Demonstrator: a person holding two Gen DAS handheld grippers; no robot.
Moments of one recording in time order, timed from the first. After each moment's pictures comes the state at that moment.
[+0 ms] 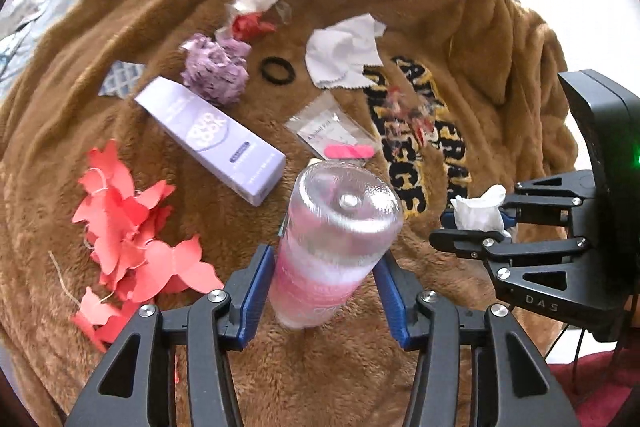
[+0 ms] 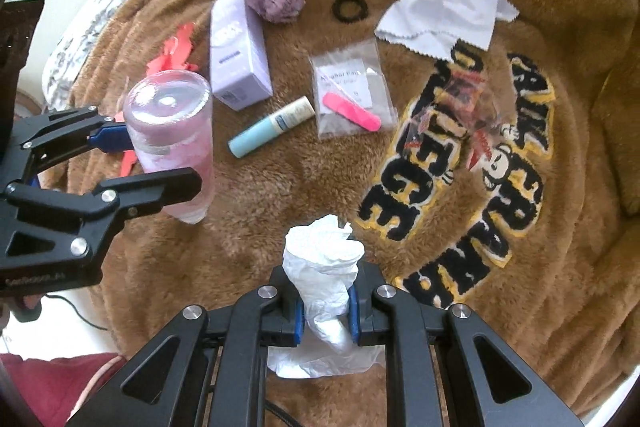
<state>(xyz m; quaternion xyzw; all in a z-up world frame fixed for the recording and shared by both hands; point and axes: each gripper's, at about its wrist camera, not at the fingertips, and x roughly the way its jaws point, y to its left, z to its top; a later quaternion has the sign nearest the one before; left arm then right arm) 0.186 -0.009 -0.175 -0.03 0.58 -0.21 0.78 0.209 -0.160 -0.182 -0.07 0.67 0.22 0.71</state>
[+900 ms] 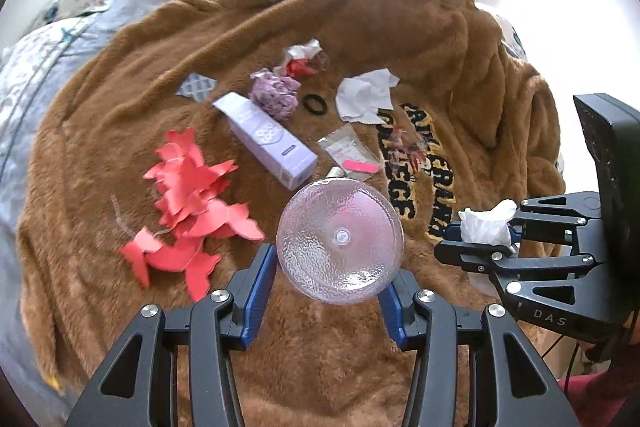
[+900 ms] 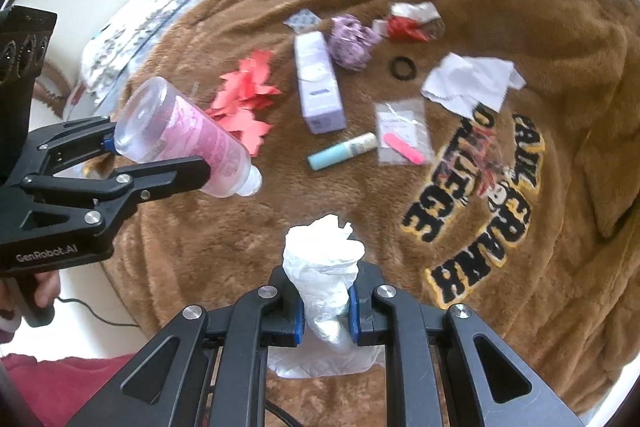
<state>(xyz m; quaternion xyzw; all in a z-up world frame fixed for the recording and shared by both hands) 0.118 0.028 -0.111 -0.08 0.54 -0.14 0.83 0.155 -0.130 -0.112 -0.11 0.60 0.27 0.74</state>
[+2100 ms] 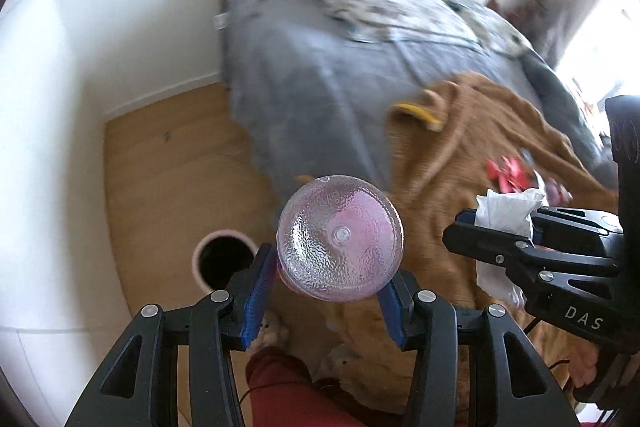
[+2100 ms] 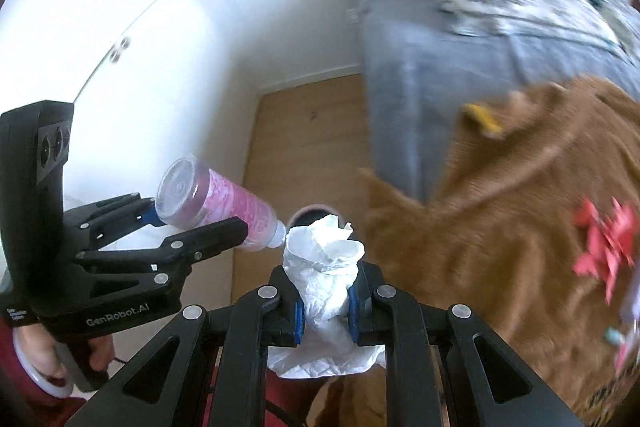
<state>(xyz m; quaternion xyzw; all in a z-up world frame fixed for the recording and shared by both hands) -0.286 0.169 -0.087 -0.36 0.41 0.38 0.75 -0.120 0.113 -0.064 -0.28 0.47 0.66 0.51</state>
